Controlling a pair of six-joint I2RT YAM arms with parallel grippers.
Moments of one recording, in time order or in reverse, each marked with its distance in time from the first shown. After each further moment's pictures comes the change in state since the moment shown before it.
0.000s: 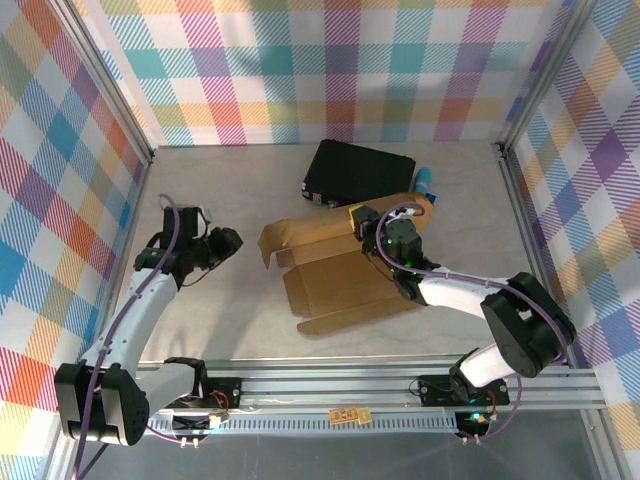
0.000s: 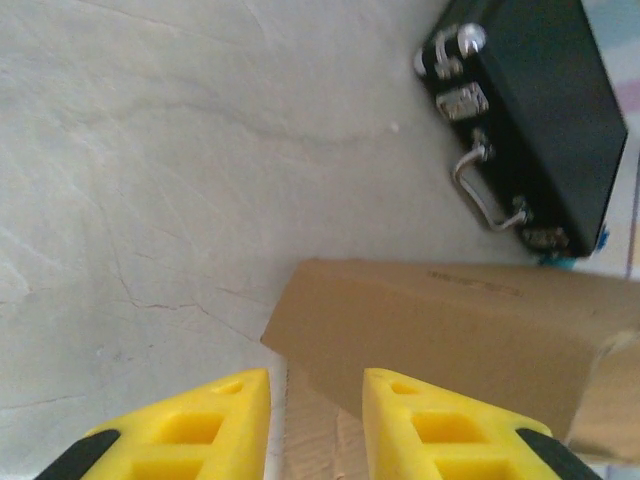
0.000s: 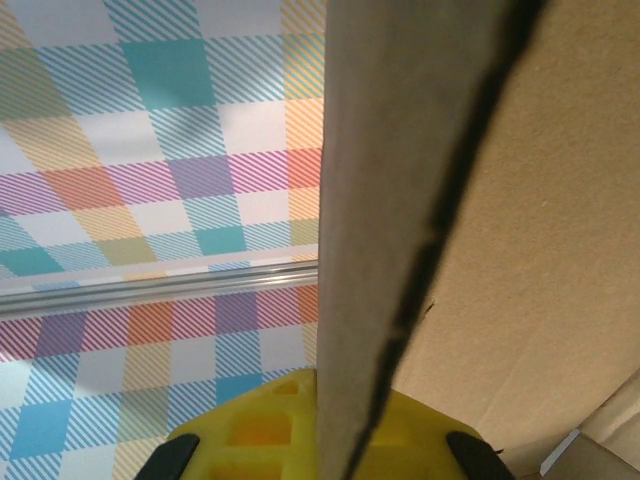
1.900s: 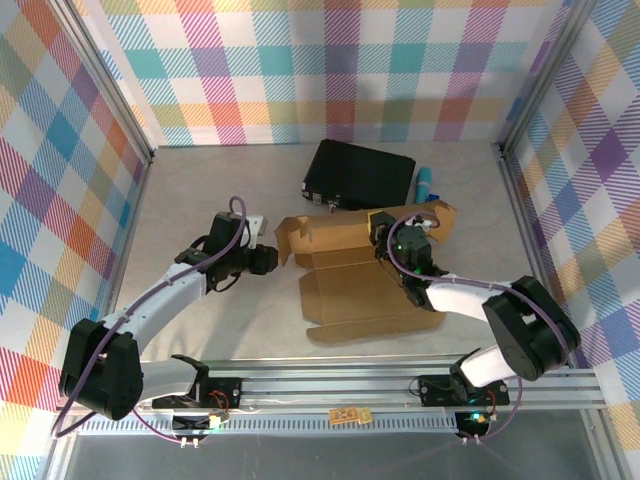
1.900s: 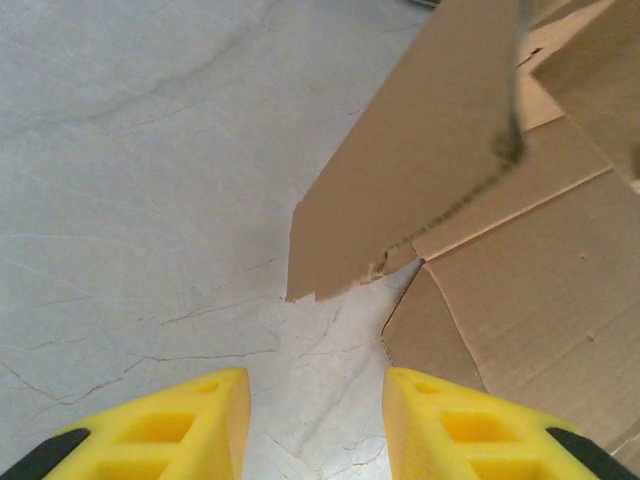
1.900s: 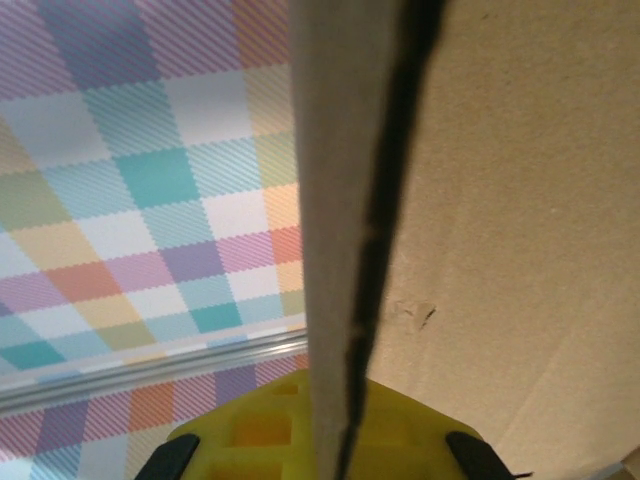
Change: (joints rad) left arm -0.267 0.144 -0.064 0.177 -0.115 0.413; right arm -0.071 -0.002 -0.105 0.052 0.078 0.083
